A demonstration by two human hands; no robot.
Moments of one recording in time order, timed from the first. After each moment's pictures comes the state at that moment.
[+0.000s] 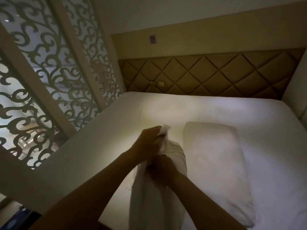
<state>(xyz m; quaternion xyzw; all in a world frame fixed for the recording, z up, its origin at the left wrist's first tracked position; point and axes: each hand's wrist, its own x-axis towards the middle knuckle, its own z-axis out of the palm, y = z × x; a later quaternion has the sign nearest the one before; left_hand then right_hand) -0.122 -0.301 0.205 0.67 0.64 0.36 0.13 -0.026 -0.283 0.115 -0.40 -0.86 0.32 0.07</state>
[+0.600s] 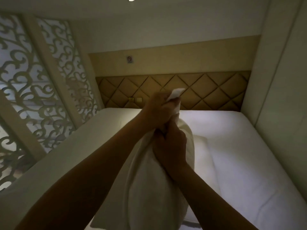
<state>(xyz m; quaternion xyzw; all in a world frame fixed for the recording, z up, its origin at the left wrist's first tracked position) -0.006 -0.276 0.357 0.72 0.49 0.47 0.16 0.053 -0.281 0.248 -0.43 -0.63 0.21 0.62</state>
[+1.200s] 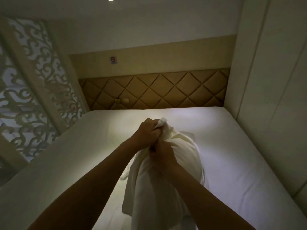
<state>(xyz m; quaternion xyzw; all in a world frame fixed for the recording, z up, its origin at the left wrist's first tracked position) -0.018 -0.238 0.254 0.73 0.56 0.33 0.20 0.079 -0.257 0.192 -0.53 -0.75 0.25 0.29</state>
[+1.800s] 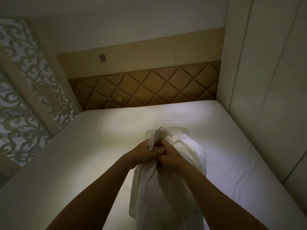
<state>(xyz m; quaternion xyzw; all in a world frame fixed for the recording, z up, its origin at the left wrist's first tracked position) -0.002 -0.249 0.182 0.66 0.55 0.24 0.45 0.142 -0.251 0.155 -0.48 -0.70 0.43 0.33</state>
